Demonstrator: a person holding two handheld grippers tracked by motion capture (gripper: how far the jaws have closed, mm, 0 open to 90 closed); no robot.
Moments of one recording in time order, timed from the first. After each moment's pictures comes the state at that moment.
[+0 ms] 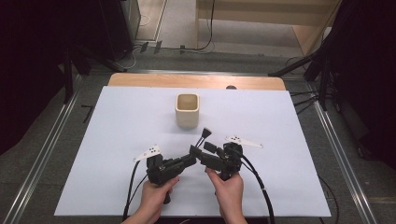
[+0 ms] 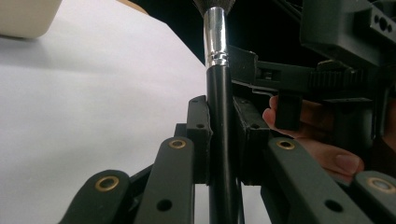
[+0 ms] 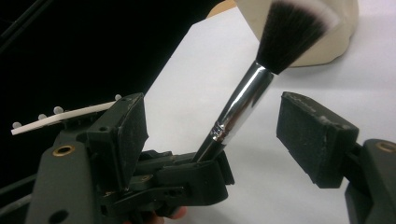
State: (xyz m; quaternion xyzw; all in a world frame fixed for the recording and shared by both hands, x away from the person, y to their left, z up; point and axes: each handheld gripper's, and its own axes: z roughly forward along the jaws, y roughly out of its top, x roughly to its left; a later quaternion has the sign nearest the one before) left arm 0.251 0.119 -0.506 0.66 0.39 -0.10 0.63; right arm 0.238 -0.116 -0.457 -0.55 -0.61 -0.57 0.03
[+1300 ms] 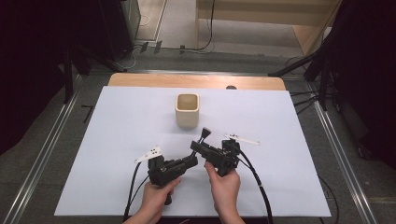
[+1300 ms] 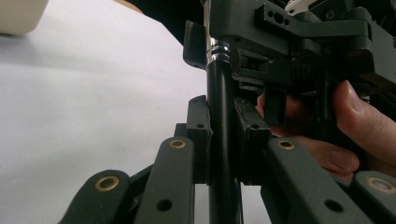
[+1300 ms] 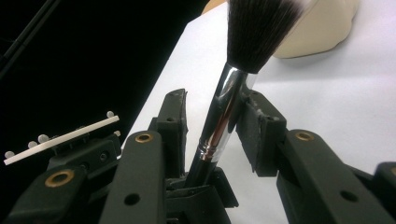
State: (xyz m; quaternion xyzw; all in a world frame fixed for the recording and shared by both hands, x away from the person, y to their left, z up) left arm 0.248 0.116 -0.509 0.66 0.39 -0.11 0.63; right arm 0.250 -0.113 -0.464 -0.58 -0.59 -0.56 0.06
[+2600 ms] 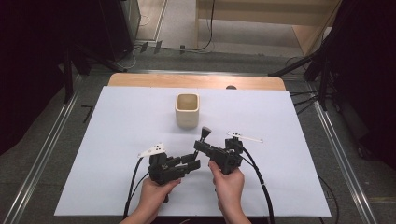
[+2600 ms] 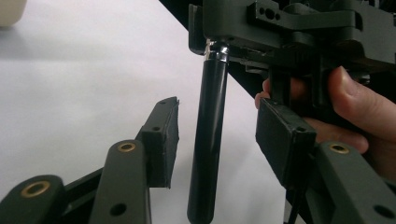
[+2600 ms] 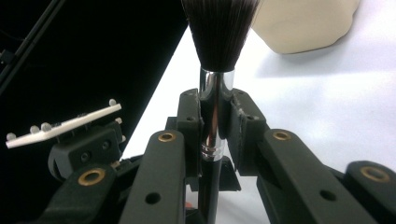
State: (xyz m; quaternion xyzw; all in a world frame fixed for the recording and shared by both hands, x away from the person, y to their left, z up) left arm 0.256 0.114 -0.496 0.71 0.37 -0.11 0.59; right arm 0.253 -0.123 -0.462 -0.57 -0.59 -0.56 0.09
